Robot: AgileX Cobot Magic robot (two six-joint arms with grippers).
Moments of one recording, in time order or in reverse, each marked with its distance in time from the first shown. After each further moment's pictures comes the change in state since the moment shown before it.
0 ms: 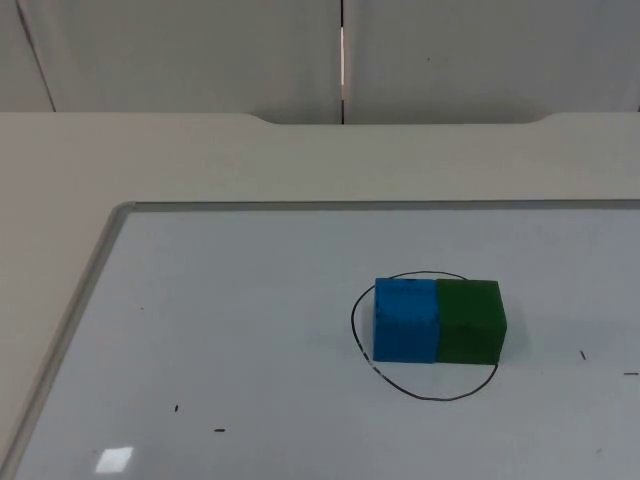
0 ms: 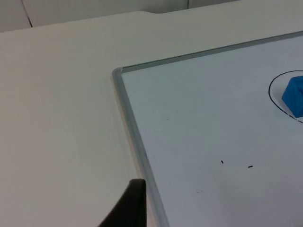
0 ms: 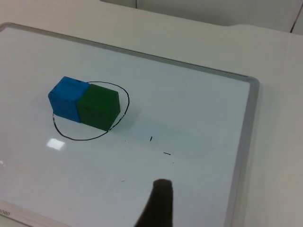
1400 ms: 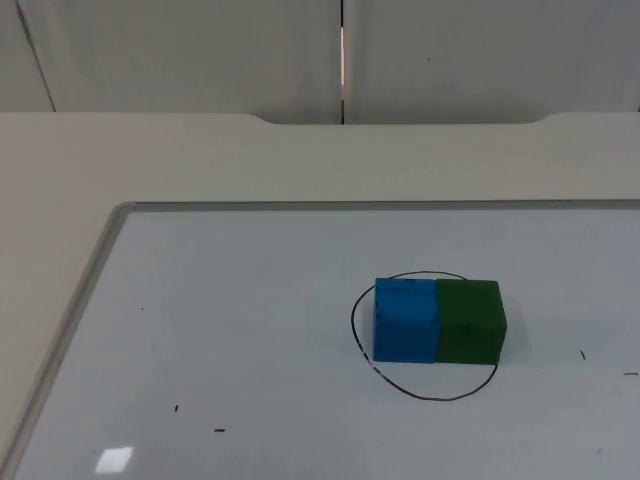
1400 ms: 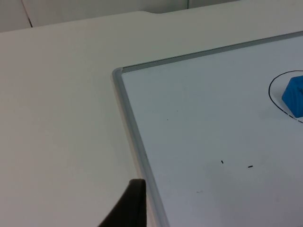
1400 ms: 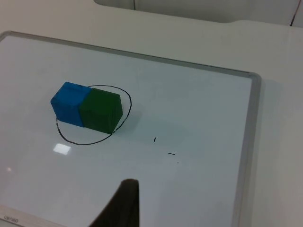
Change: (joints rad) right arm 0.000 0.000 0.000 0.000 0.000 0.052; left arm 0.000 0.000 0.000 0.000 0.000 0.000
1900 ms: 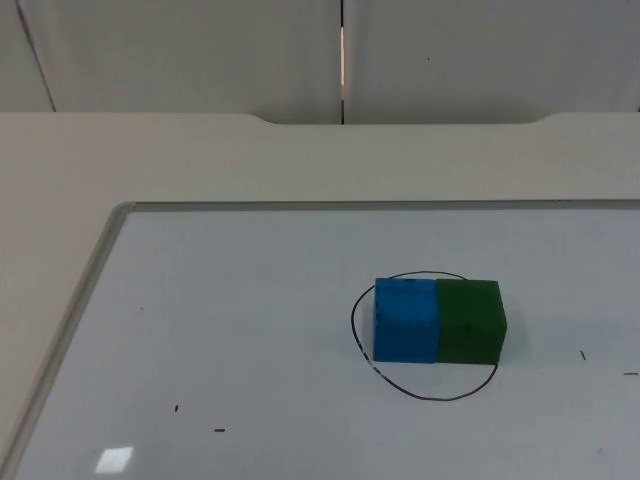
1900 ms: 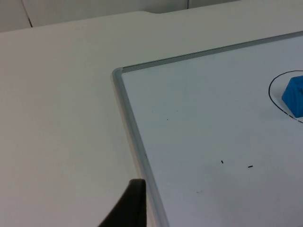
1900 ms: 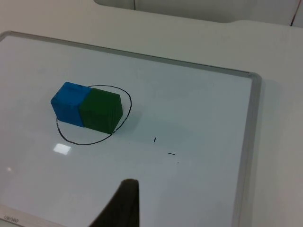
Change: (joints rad) right arm 0.000 0.000 0.000 0.000 0.000 0.000; left arm 0.000 0.000 0.000 0.000 0.000 0.000
